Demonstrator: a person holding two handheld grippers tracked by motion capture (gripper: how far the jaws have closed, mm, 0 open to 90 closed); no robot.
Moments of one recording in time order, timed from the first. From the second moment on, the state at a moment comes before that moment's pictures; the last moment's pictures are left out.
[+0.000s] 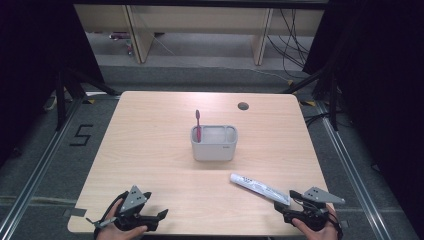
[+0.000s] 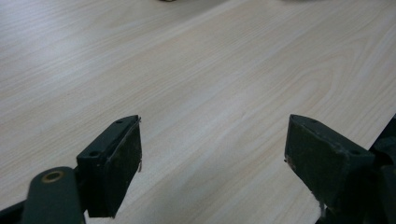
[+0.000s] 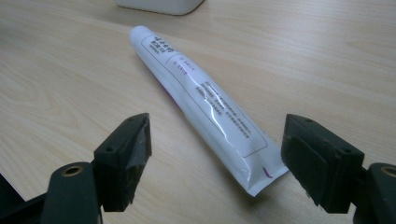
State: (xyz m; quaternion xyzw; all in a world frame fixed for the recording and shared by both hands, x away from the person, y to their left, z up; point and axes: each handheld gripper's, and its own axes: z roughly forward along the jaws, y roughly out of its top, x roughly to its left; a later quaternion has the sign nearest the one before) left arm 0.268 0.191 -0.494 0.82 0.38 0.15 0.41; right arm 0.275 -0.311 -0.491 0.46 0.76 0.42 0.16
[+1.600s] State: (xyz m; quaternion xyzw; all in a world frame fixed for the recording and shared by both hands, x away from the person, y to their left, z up) left arm 0.262 0.189 -0.498 0.83 0.37 0.15 0.40; right arm 0.327 -0.234 -0.472 0.40 0.81 0.39 0.17
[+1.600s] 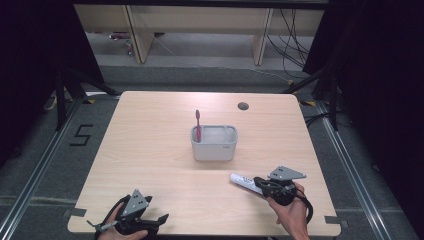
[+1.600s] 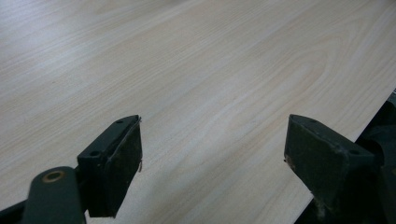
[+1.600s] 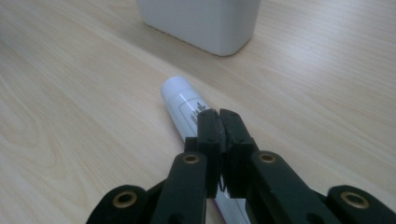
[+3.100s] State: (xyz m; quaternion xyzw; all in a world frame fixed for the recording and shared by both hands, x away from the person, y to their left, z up) left arm 0.262 0.190 -0.498 0.83 0.37 0.15 0.39; right arm 0.385 -0.184 -0.488 0.41 0.84 0.33 0.14
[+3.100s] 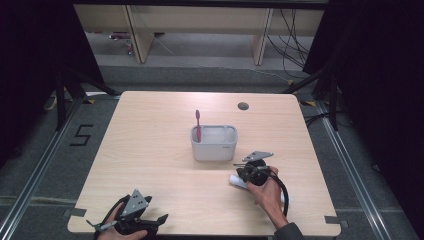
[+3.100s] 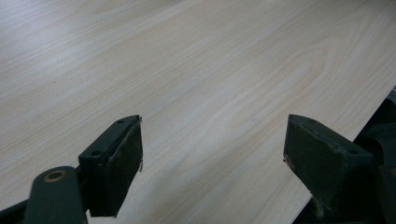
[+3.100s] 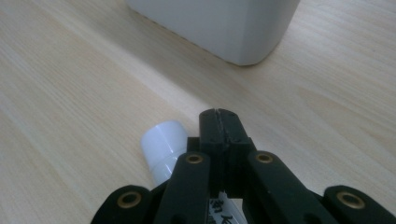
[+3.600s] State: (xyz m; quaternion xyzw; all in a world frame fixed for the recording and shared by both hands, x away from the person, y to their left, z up) left arm 0.262 0.191 -0.497 0.83 0.37 0.14 0.39; right arm 0.368 -0.174 -0.485 0.39 0.85 0.33 0.11
